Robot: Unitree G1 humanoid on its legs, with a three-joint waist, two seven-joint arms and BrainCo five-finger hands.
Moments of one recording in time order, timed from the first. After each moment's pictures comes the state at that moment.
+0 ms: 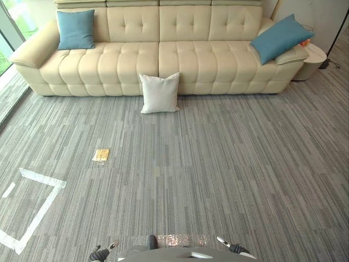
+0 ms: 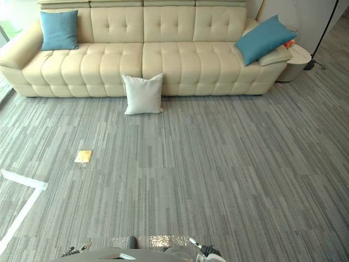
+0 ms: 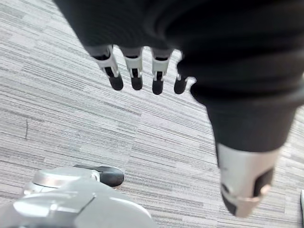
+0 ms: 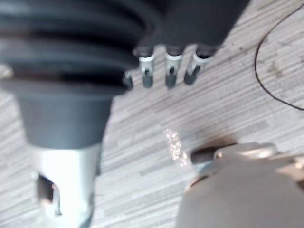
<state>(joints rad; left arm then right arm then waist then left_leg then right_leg) 0.17 0.07 0.27 1.09 -0.04 -0.04 0.09 0.06 -0.07 -0.37 1.12 0.03 0.00 -0.11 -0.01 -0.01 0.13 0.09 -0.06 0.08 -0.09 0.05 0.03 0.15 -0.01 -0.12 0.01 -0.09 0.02</state>
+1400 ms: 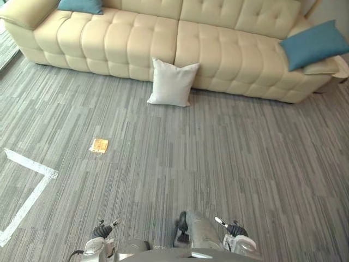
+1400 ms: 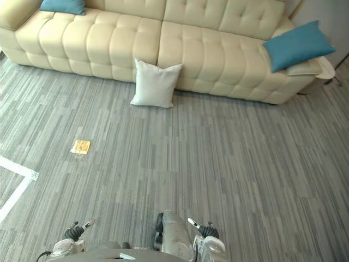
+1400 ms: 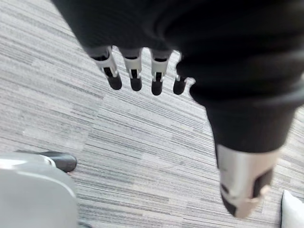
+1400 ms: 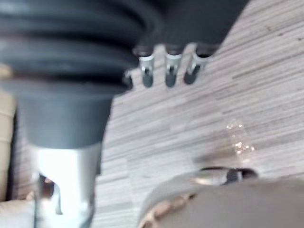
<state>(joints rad) 0.03 0.03 0.23 1.03 -0.04 -0.05 0.10 0.03 -0.06 -0.37 0.95 0.03 -0.01 -0.11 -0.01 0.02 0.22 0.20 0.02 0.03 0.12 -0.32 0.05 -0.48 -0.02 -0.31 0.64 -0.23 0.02</state>
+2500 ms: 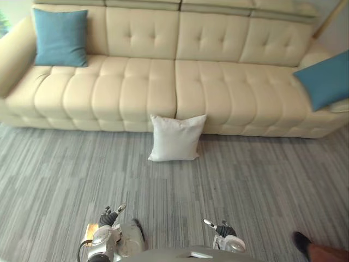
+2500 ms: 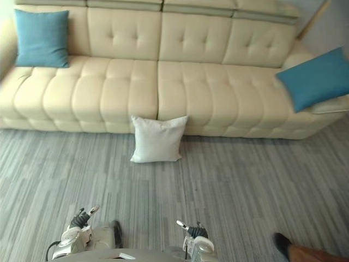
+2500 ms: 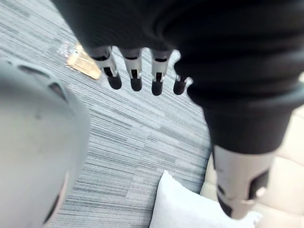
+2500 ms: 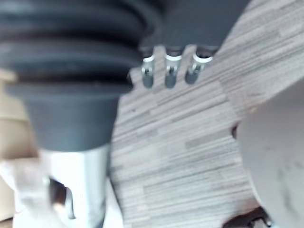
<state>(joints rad) 0.02 -0.01 0.35 0.98 -0.07 -0.06 0.08 0.06 0.03 -0.29 0.92 0.03 0.00 -0.11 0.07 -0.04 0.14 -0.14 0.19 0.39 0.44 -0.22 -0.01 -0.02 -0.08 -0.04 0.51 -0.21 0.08</state>
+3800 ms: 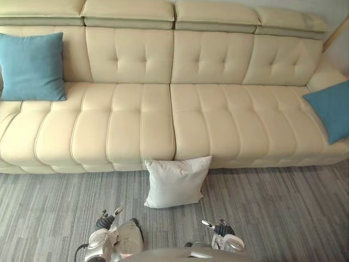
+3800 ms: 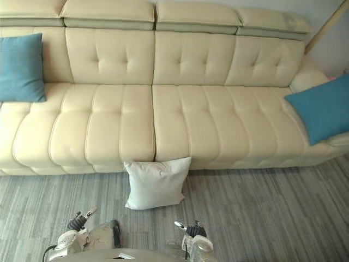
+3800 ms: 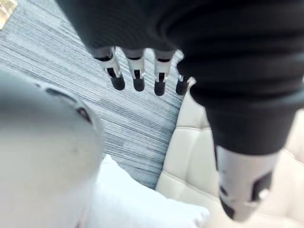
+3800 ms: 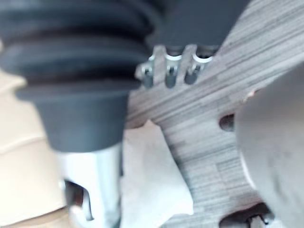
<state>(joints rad) 0.03 0.00 0.35 0.98 -0.10 -0.06 0.08 0.05 0.02 -0.29 0.92 0.04 -0.01 -0.10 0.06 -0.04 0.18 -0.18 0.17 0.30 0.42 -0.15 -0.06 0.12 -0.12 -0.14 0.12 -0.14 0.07</state>
